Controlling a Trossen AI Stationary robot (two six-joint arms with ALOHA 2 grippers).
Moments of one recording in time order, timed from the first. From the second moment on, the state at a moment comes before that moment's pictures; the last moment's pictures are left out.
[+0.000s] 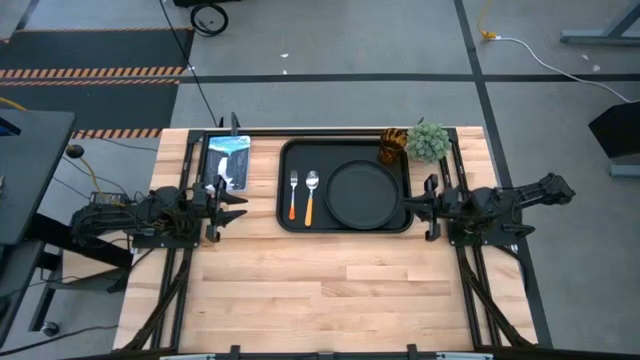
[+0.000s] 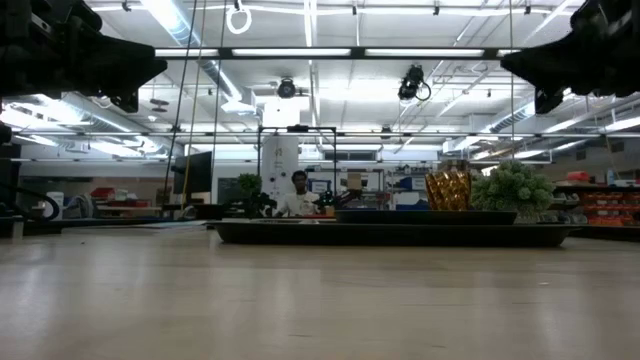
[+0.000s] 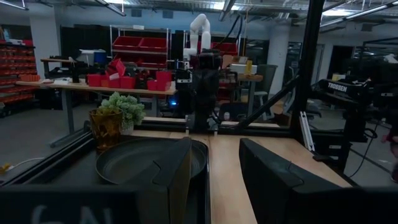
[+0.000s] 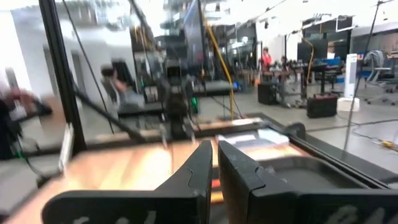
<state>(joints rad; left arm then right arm) 0.05 0.00 0.01 0.15 0.01 -0.07 0.26 0.09 0.01 0.24 0.40 0.00</state>
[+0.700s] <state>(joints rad) 0.07 0.00 0.01 0.15 0.01 -0.07 0.26 0.09 0.01 0.19 0.40 0.02</state>
